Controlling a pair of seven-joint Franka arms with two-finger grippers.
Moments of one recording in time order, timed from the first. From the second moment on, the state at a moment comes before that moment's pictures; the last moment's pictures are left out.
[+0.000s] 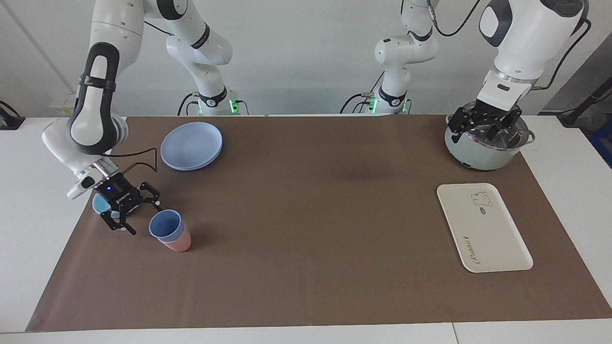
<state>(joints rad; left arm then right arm) 0.08 0.00 -0.17 -1.62 0.03 1.65 -0.06 -0.22 0.35 -0.08 -2.00 1.22 2.31 -1.80</state>
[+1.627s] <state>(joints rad) 0.08 -0.01 -0.17 -1.62 0.03 1.65 -0.06 -0.08 0.38 -0.08 -2.00 1.51 2.36 -1.93</state>
